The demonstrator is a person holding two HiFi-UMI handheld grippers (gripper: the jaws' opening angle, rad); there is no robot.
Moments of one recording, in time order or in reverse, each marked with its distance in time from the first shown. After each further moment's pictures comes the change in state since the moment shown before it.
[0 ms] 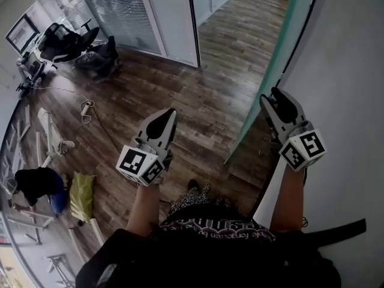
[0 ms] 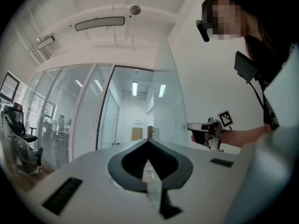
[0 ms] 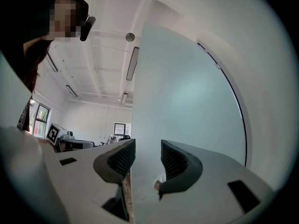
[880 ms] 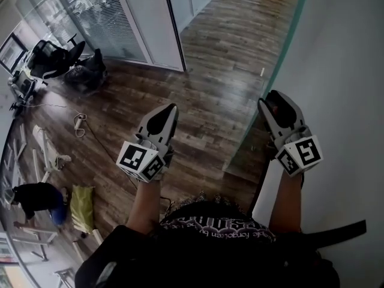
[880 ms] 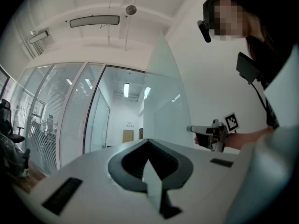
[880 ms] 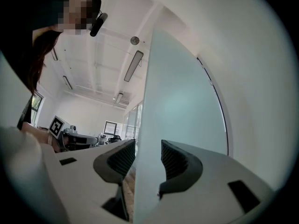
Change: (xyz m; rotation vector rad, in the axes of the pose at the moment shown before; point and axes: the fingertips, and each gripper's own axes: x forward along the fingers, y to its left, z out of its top) left arm 0.036 -0.056 0.019 0.000 -0.028 -0.098; right arm -0.074 -0.013 0.021 -0.099 -0.042 -0.118
